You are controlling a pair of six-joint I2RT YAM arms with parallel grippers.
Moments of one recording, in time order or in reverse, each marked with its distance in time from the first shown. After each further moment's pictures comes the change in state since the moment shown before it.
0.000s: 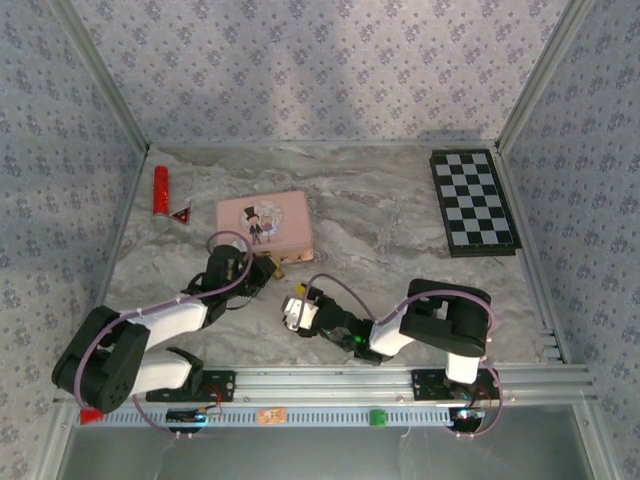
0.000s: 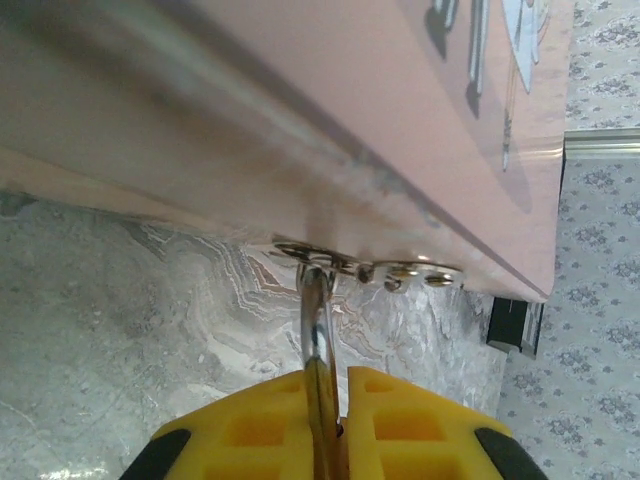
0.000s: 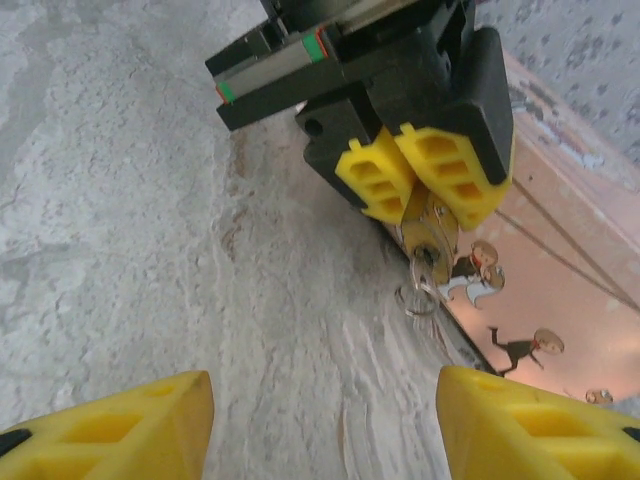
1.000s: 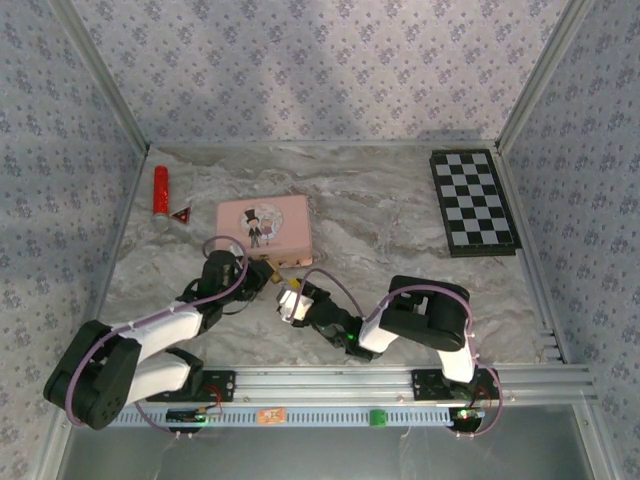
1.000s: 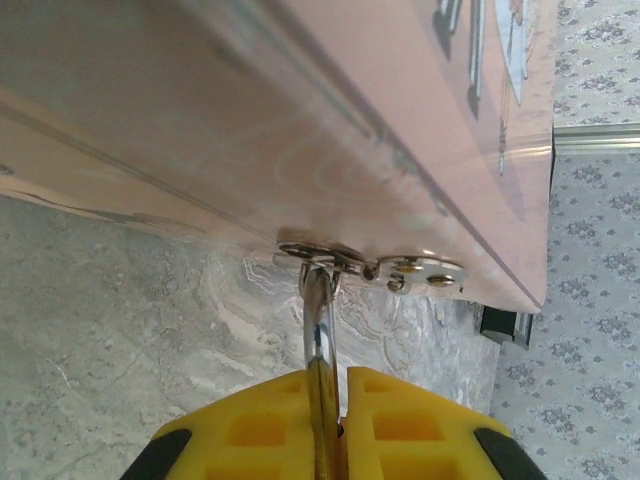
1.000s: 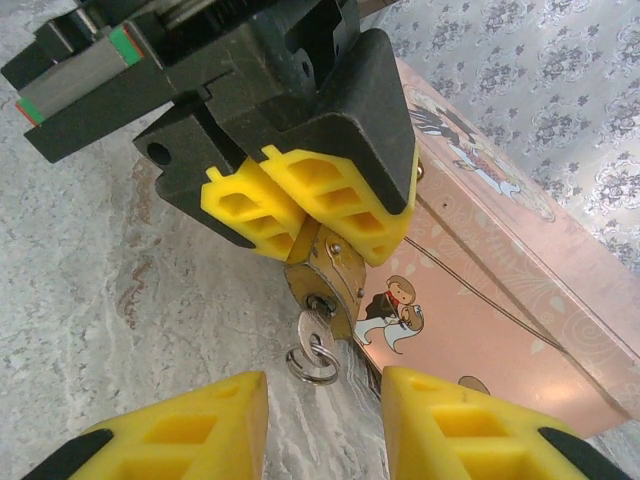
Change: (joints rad) left arm 0.000 -0.086 -0.044 -0.027 0.002 0.000; right arm -0.021 0.114 0.069 0.127 0.097 -0.037
